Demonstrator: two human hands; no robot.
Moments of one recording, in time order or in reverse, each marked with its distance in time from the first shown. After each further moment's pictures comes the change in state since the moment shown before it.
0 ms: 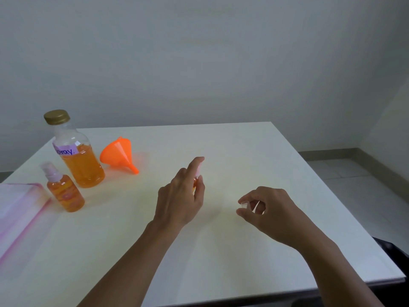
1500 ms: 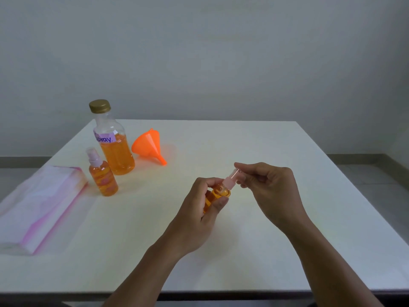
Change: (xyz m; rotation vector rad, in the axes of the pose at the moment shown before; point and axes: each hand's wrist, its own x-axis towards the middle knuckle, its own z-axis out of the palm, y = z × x) left_hand -0.056 -0.015 -0.044 -0.637 -0.247 -0.162; right_hand 0.022 -0.080 0.032 0.519 0.228 -0.108
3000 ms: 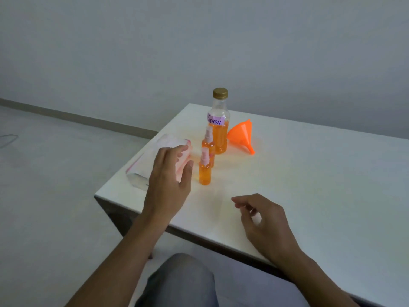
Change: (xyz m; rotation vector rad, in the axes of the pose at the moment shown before) left_hand -0.100 -0.049 -0.184 0.593 0.768 -0.055; right_hand -0.085 -0.035 0.155 -0.293 -0.433 -0.152
